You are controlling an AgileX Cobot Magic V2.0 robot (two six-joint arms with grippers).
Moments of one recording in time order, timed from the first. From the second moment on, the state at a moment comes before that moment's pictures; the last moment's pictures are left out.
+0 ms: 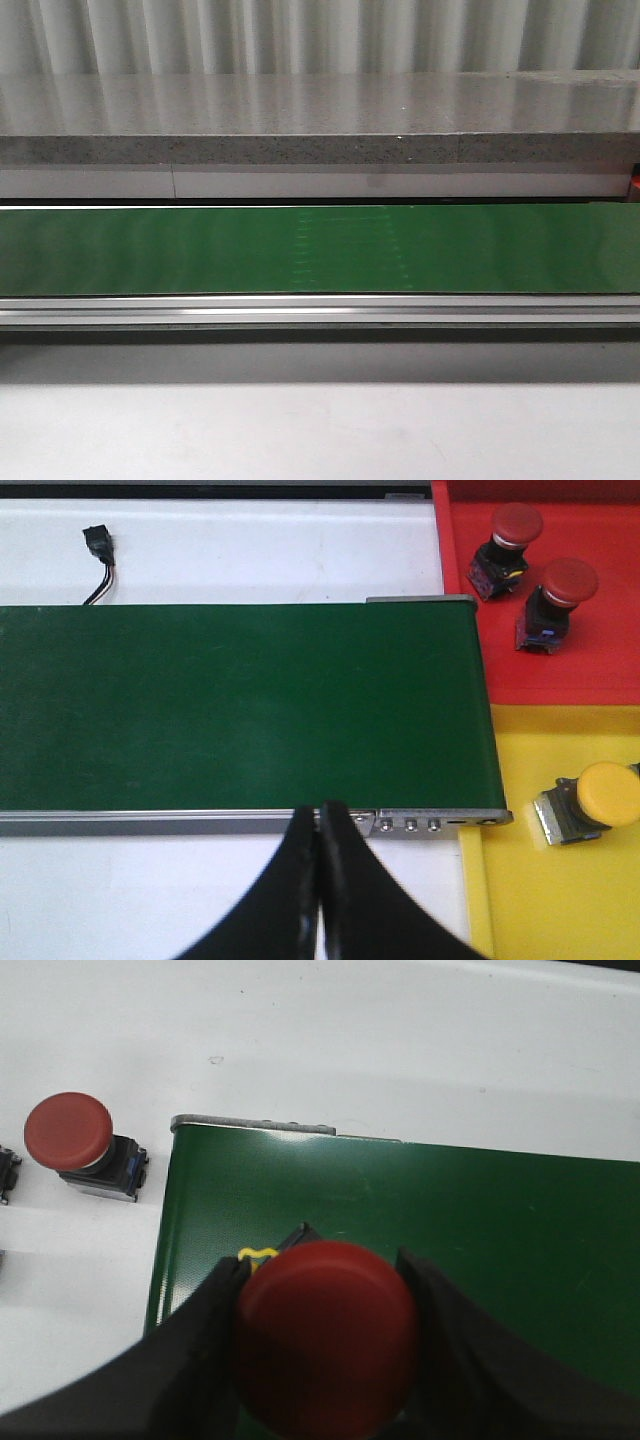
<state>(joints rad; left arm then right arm) 0.12 1.35 -0.99 -0.27 0.62 0.22 -0.04 0.74 -0.79 0.01 0.81 0.07</state>
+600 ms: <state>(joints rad) 0.12 1.44 -0.99 -0.26 0.63 0.22 -0.04 0.74 -0.79 0.01 0.81 0.07</state>
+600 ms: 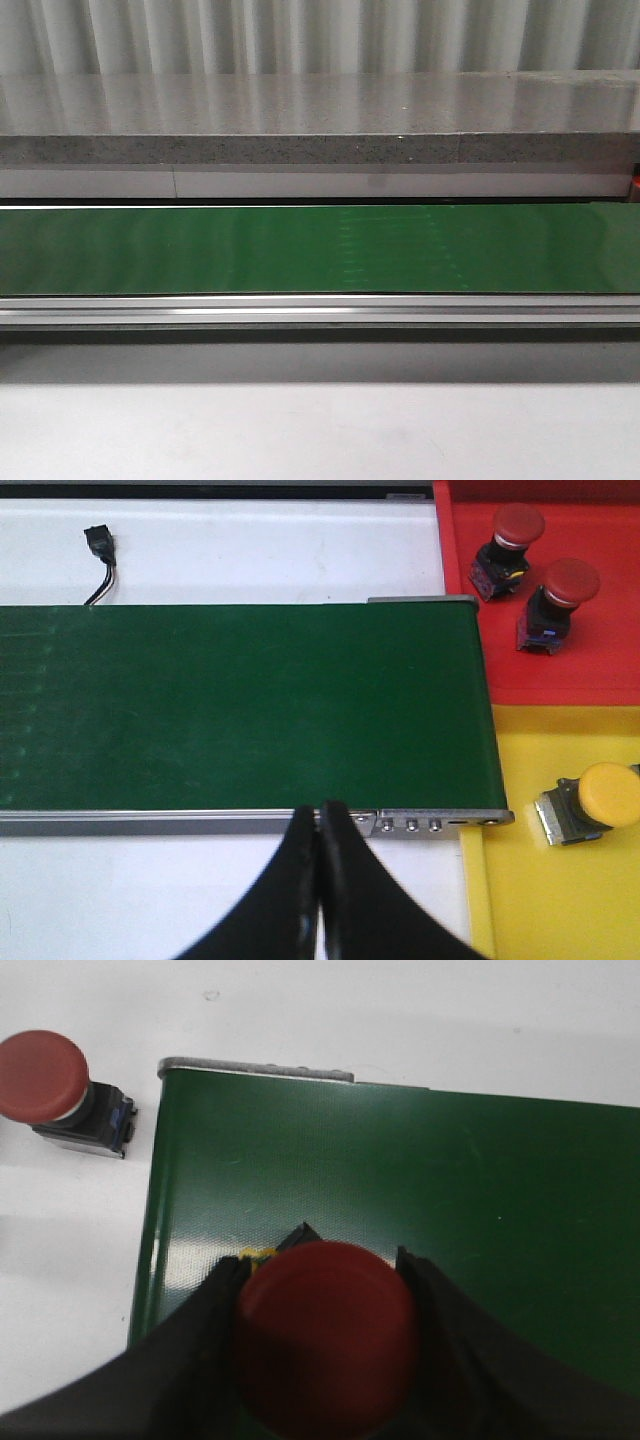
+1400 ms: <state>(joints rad) 0.12 1.47 -0.99 -0.26 0.65 0.22 -0.04 0.74 -0.79 0.01 0.81 0.07</state>
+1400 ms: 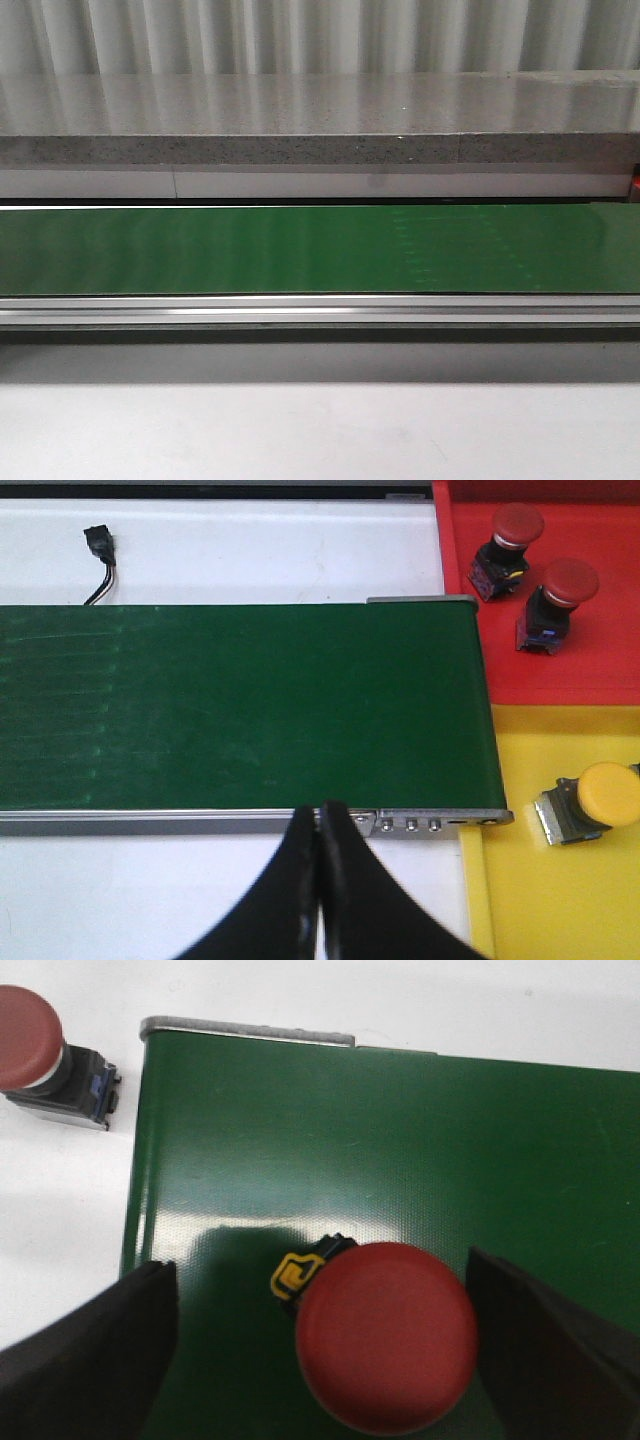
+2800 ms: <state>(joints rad) 0.48 1.68 -1.11 -0.26 0.55 0.17 -0.04 0.74 -0.79 0.01 0.81 0.07</state>
